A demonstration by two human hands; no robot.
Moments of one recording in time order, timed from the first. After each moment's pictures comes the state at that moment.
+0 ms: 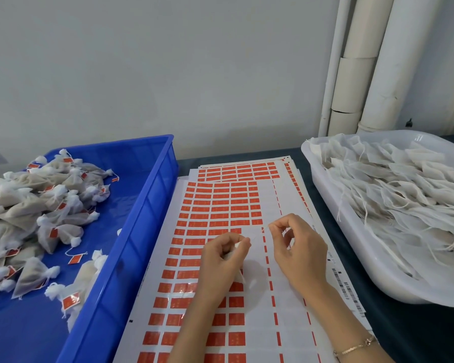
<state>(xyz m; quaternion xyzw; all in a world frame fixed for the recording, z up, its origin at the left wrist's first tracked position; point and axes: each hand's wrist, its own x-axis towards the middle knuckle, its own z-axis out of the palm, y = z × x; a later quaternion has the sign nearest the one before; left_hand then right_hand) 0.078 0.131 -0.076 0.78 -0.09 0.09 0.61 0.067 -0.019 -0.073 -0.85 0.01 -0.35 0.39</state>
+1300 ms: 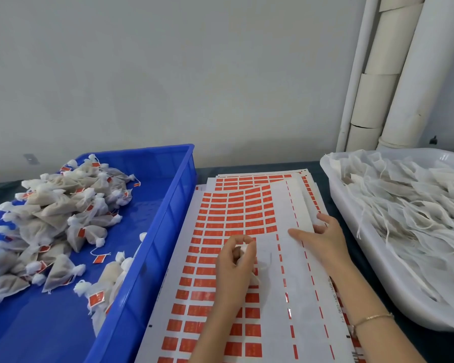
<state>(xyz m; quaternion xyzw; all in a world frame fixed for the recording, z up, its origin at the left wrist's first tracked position) 0.081 0.128 -0.076 0.76 0.02 0.10 0.64 0.123 -0.058 -0.067 -0.76 0.22 -0.06 0.61</state>
